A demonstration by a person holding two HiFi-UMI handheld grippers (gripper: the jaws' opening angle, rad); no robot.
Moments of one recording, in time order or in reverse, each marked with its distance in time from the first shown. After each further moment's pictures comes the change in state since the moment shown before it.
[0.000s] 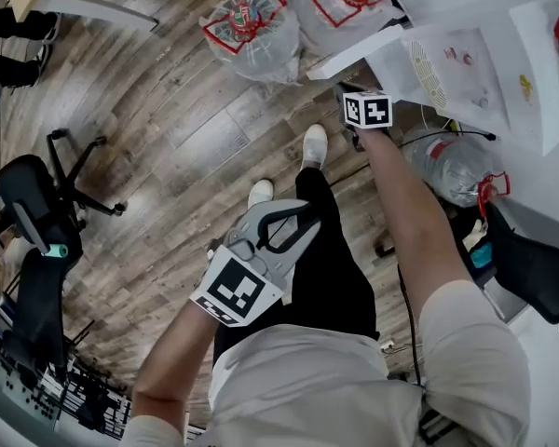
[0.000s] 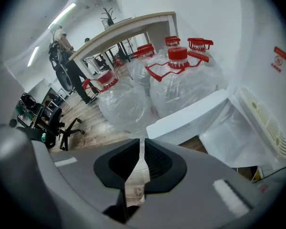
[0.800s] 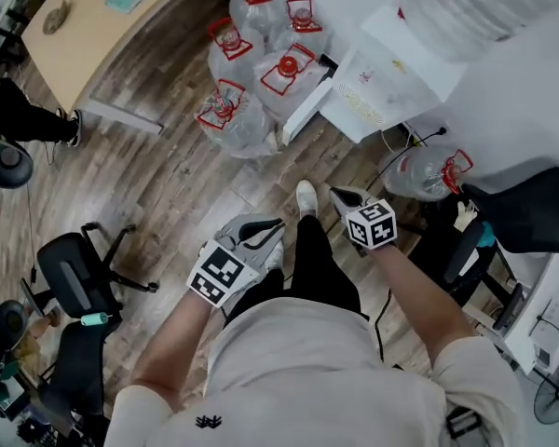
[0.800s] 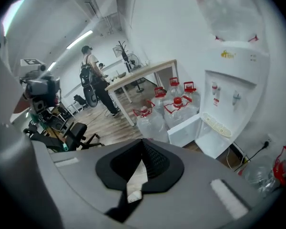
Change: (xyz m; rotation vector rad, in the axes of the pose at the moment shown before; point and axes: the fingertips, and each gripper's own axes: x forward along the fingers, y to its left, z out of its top) left arm -0.070 -0.077 0.039 0.274 0.083 -0.058; right arm -0.329 0.137 -0.064 0.008 -0.278 0.042
